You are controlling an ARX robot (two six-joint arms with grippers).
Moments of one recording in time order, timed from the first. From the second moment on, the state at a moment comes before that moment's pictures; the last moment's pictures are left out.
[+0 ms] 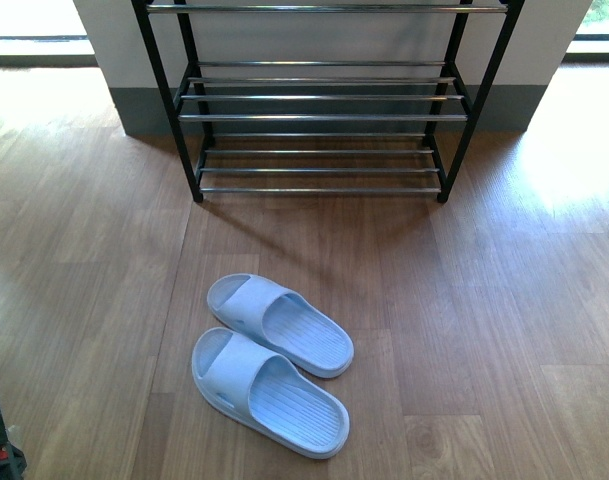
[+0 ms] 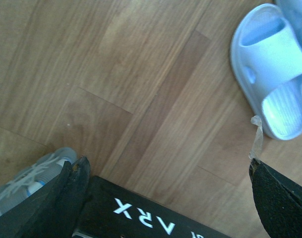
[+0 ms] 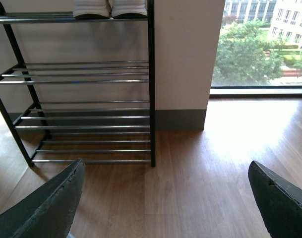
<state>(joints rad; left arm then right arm) -0.11 1.66 0.21 0.28 -0.05 -0.62 0.00 0.00 0.02 0.00 0.00 0.00</state>
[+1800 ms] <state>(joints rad) -0.34 2.75 1.00 0.62 0.10 -0.53 0.00 0.00 0.02 0.00 0.00 0.00</state>
